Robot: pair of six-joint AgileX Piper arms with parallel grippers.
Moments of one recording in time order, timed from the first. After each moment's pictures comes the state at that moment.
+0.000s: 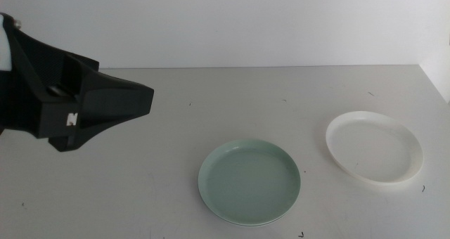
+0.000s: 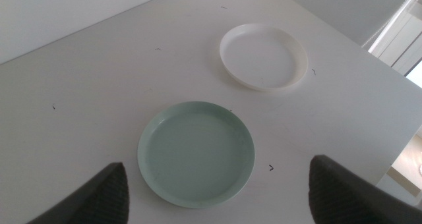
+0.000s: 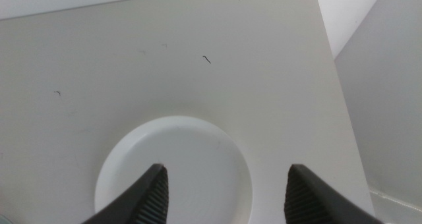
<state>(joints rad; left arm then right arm) -0.43 0.89 -1.13 -0.45 0.91 0.32 -0.12 1.51 -1.50 0.07 0.97 0.04</state>
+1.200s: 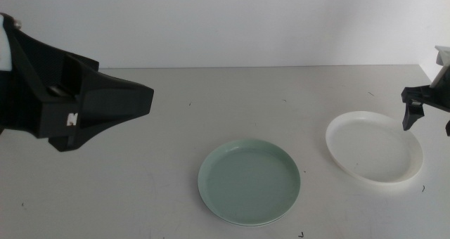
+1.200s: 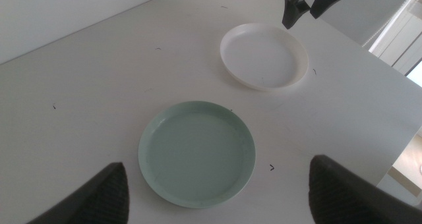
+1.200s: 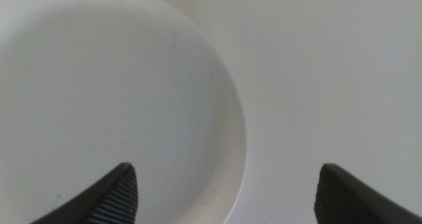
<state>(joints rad) -0.43 0.89 -1.13 -0.45 0.91 0.32 -0.13 1.93 -1.51 0.05 1.07 0.07</state>
